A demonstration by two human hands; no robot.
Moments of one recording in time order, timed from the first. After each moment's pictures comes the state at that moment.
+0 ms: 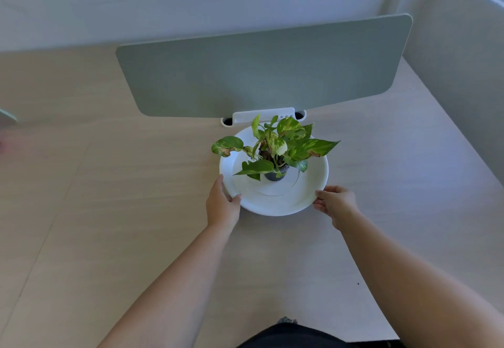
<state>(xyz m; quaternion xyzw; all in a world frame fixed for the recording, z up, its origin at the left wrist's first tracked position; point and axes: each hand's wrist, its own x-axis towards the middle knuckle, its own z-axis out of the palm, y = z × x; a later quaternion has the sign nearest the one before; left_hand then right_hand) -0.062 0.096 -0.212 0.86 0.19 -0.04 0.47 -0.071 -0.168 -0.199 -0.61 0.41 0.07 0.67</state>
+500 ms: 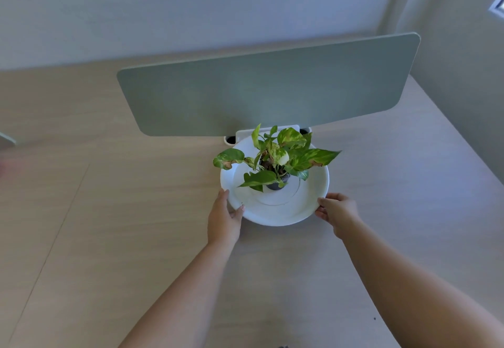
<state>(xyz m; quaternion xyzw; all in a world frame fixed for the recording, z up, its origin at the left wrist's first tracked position) -0.034 0.107 -0.214 0.88 0.14 -0.06 0.45 -0.028 -0.160 -0.203 -0.59 0.41 0.06 0.69</state>
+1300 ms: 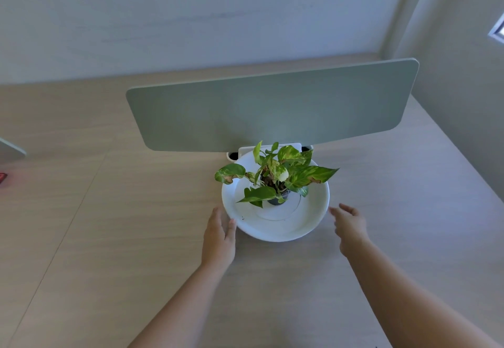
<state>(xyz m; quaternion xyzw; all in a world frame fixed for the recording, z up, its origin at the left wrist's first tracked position) -0.042 0.116 -0.203 0.89 0.14 -0.06 0.44 -0.021 -0.172 -0.189 -0.57 0.45 0.01 0.69</state>
